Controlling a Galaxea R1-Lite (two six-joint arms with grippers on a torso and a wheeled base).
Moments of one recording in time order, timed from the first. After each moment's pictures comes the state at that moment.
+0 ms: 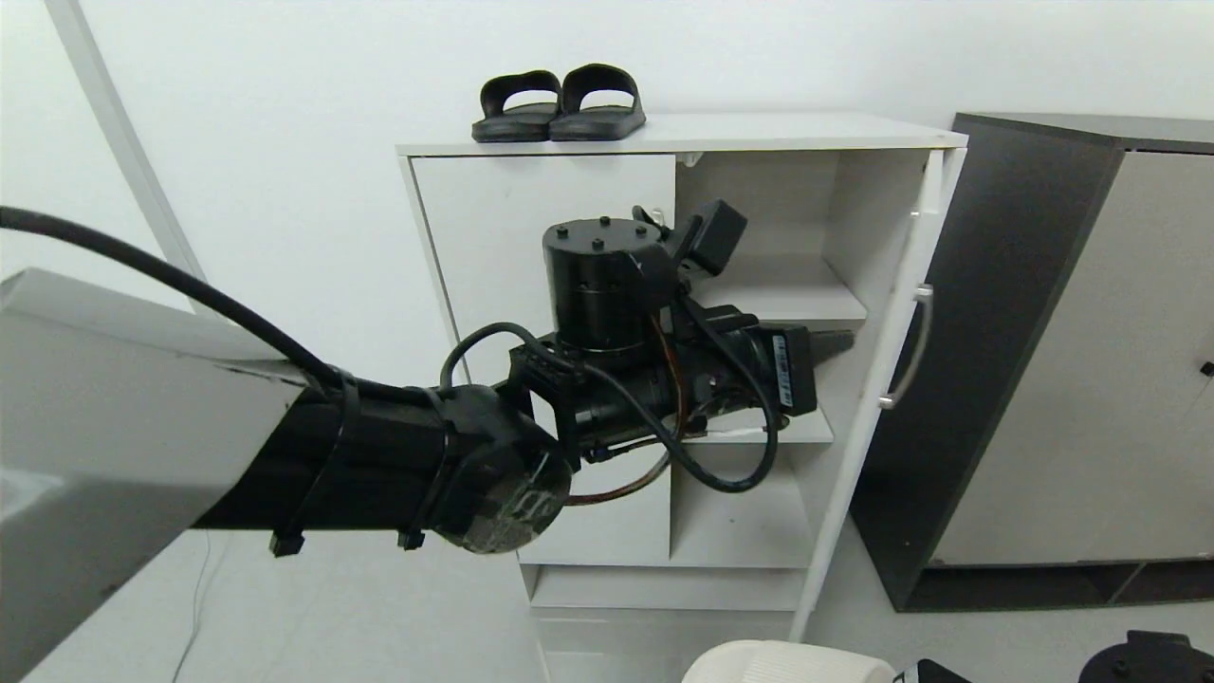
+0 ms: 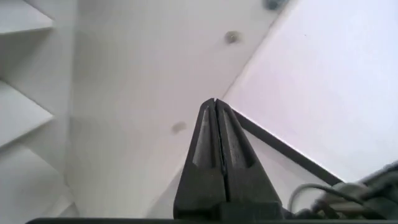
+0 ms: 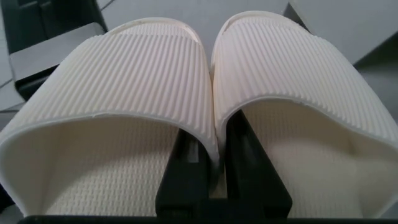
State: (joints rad) left arm -0.77 1.99 -1.29 -0.76 -0.41 -0.40; right arm 1.00 1.51 -0.17 -0.84 0.14 -0.05
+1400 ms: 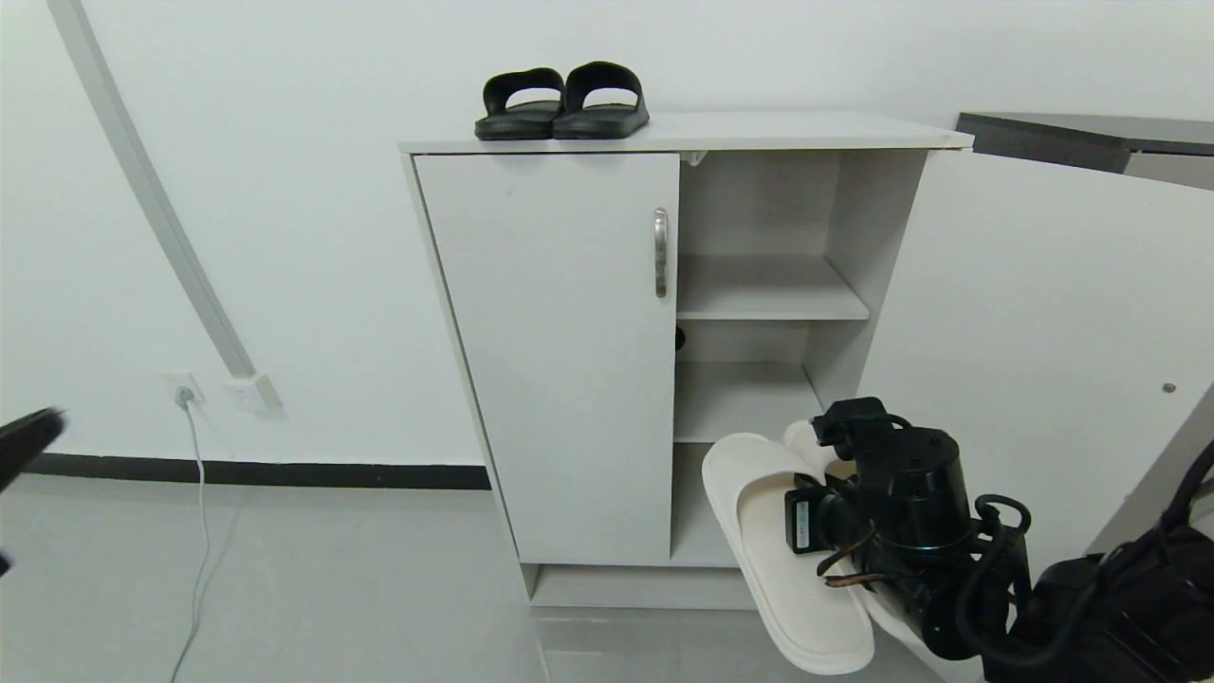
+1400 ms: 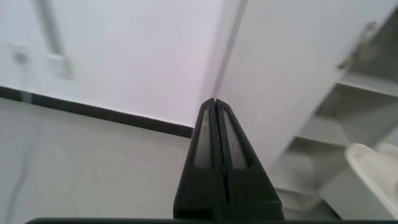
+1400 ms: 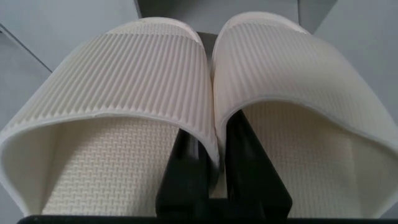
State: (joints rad) left arm -0.26 0.72 -0.50 -0.21 0.32 -0.15; right arm 0.72 1.90 -0.63 -0.89 -0.54 0.21
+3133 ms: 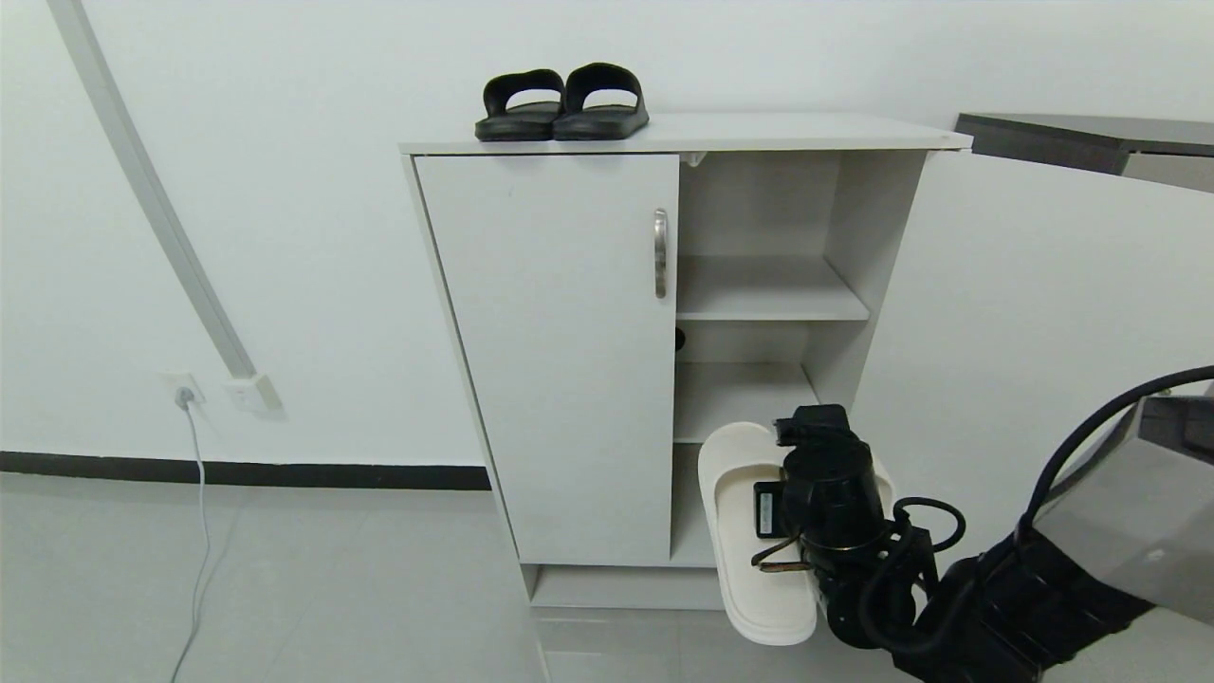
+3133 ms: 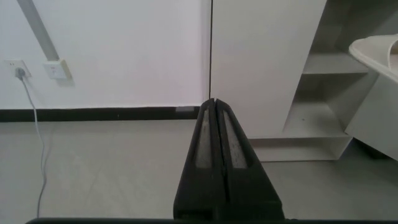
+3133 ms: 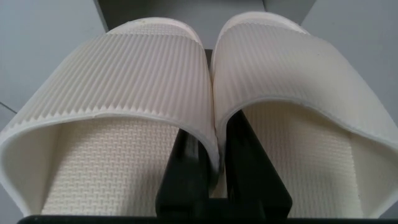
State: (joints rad) left arm 0.00 0.00 0.00 0.00 0.01 0.02; right arm 0.76 2.07 -0.76 -0.95 -0.76 0.23
